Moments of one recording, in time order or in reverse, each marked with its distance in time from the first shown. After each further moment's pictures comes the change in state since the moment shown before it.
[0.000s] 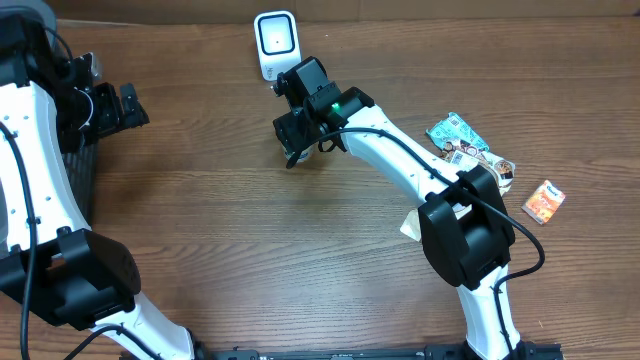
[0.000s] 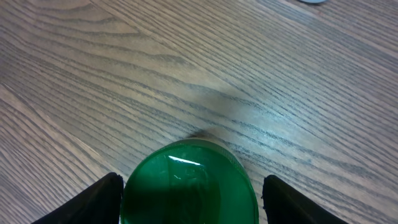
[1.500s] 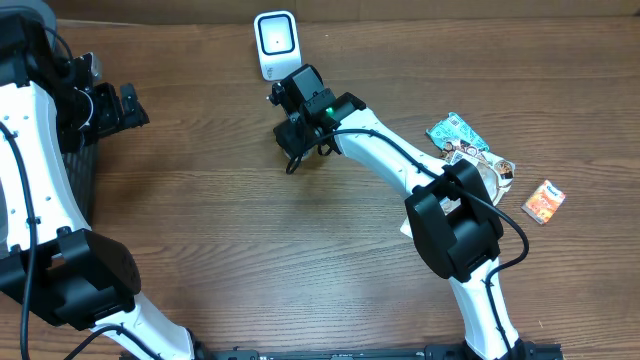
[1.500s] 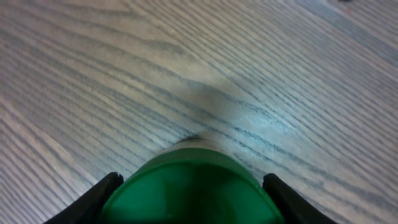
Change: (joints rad) left arm 0.000 0.000 0.000 0.000 0.000 0.000; right arm 0.002 0.067 0.000 0.047 0.005 -0.092
